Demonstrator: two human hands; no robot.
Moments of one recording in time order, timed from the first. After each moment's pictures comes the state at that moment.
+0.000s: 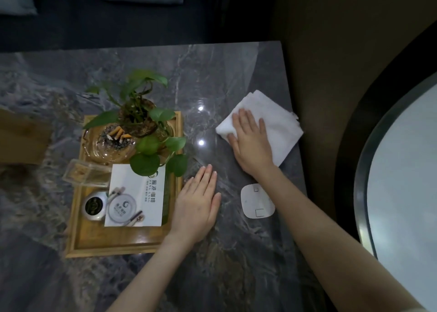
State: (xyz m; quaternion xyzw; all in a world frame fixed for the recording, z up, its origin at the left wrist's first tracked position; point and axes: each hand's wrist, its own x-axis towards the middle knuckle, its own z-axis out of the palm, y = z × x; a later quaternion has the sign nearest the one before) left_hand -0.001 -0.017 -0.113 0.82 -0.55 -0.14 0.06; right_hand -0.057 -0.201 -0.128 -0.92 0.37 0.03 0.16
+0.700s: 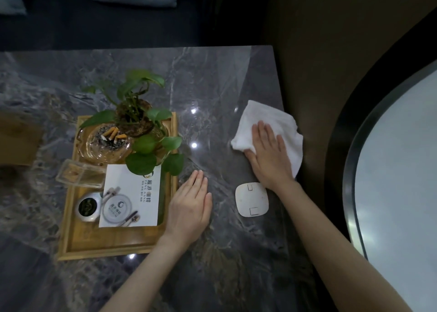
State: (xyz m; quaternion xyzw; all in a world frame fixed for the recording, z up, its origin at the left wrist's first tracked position) left_hand -0.003 -0.011 -0.112 0.82 -0.54 -0.15 0.14; right_hand -0.117 -0.201 -0.128 -0.90 0.40 0.07 0.17
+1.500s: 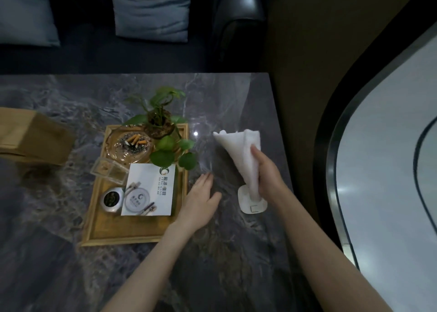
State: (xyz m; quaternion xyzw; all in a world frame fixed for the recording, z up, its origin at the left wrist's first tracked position) left_hand -0.004 -0.019 -0.068 0.80 -0.40 -0.38 0.23; right_hand -0.100 -0.147 -0.039 -0.35 0.50 -0.16 0.78
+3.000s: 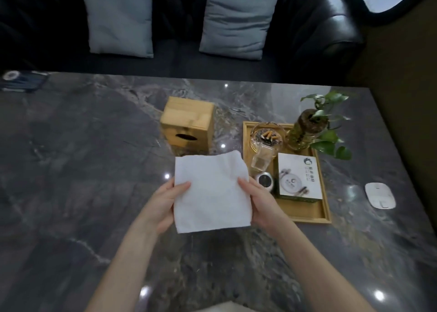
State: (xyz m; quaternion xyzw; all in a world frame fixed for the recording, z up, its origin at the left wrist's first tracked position) left_hand 0.272 0.269 -0.013 0.56 0.02 -0.56 0.62; right_hand 0.118 0.128 -0.037 -0.31 0.41 -0.07 0.85
